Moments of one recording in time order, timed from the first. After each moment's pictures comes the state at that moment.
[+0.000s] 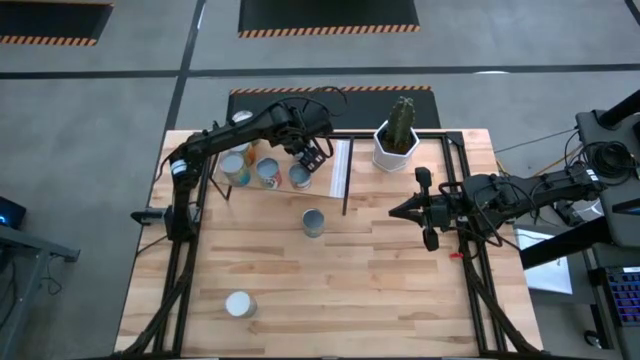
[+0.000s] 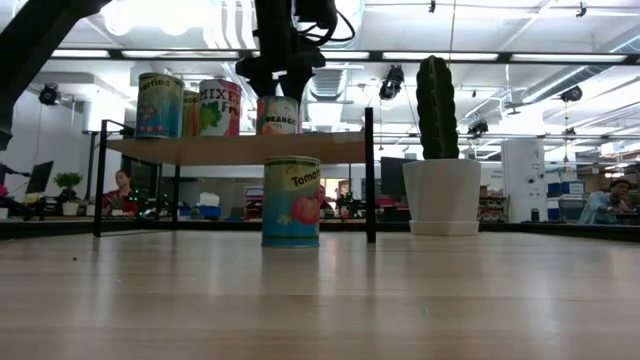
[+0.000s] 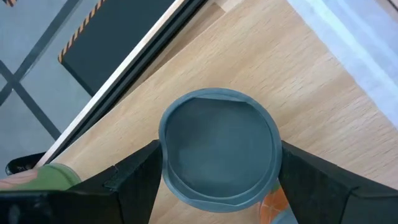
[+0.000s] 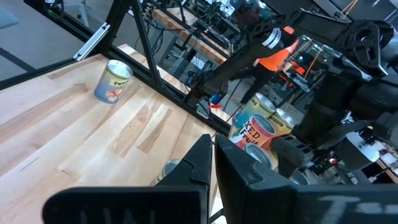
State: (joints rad) left arm 0.35 1.98 2.09 -1.41 -0.33 -0.38; right arm 0.22 0.77 0.78 -0.15 0.11 -0.57
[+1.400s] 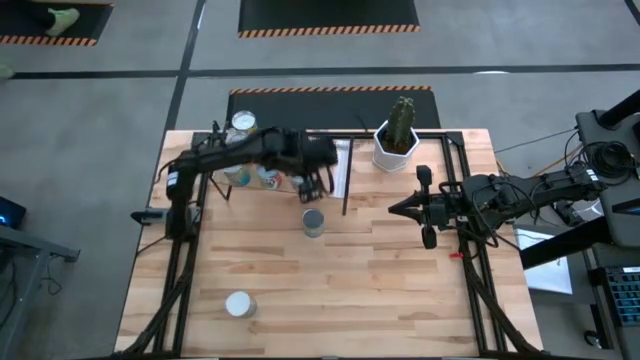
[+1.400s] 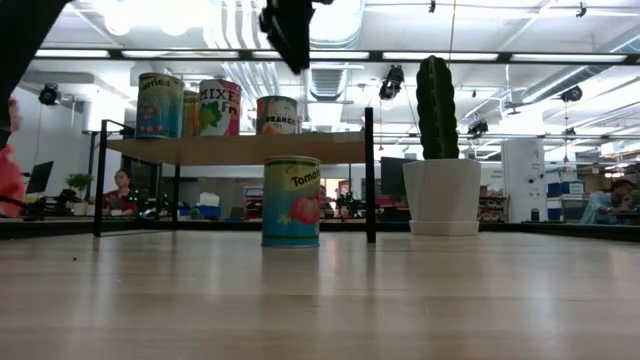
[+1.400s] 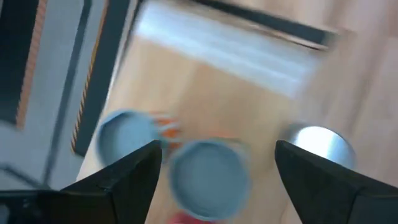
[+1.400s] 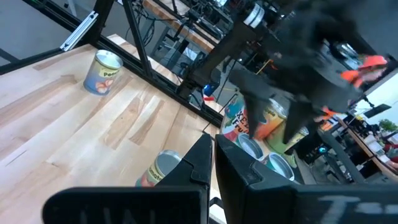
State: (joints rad) left arm 0.12 1.95 2.20 -1.45 -0.33 -0.08; right arm 0.22 0.77 0.78 -0.17 0.16 -0.57
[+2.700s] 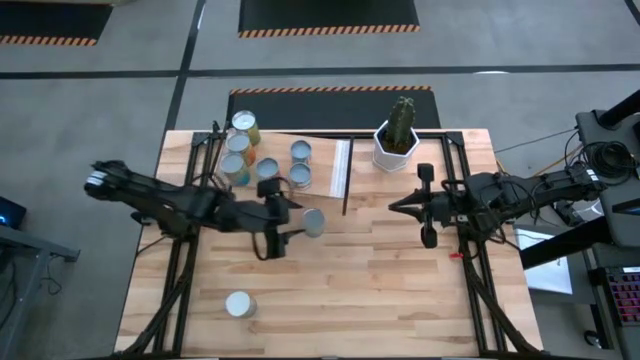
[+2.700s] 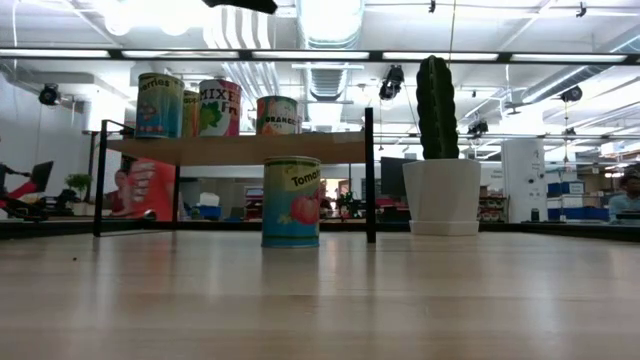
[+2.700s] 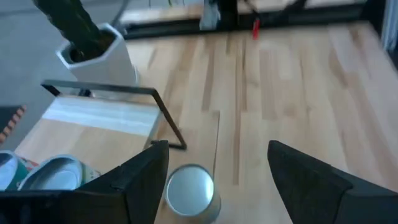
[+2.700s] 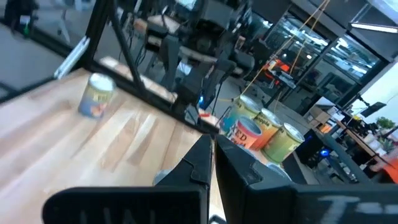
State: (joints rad) left arm -0.28 1.32 1.23 -0.54 -0.43 -0.12; right arm 0.22 0.77 0.78 -0.09 0.16 -0.51
